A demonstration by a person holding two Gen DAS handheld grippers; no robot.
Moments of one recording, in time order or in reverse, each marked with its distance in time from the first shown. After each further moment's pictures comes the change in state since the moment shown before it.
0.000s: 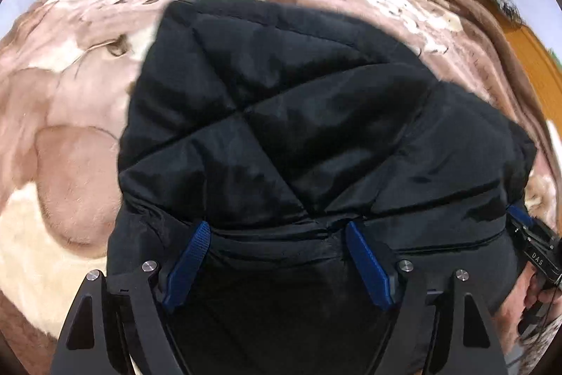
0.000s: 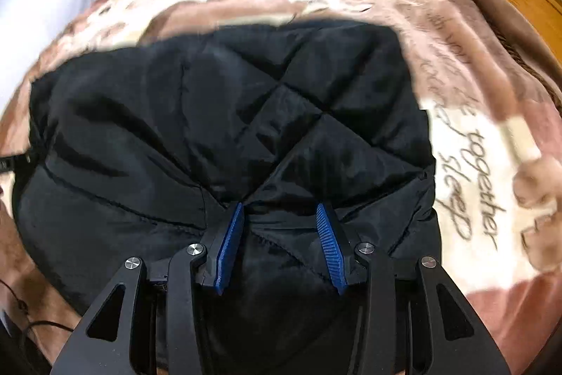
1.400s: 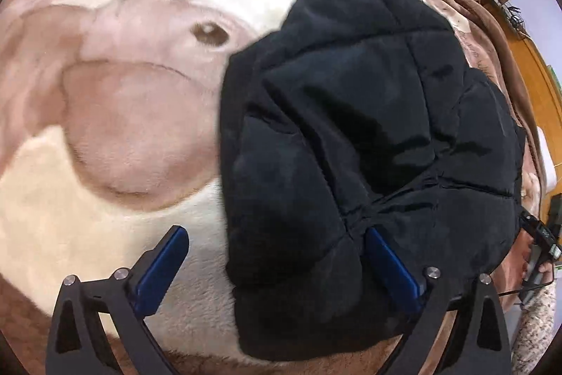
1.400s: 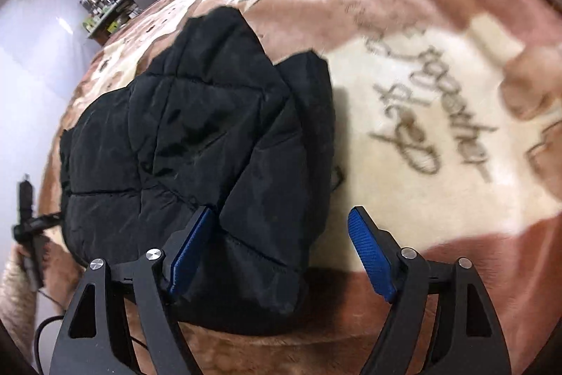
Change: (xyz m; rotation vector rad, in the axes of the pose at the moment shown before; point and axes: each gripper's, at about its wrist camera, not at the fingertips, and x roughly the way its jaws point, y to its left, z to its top) left arm -0.002 0.084 -0.017 -0.088 0.125 -0.121; right arm -0.021 -0.117 -0.034 0.318 0.036 0.272
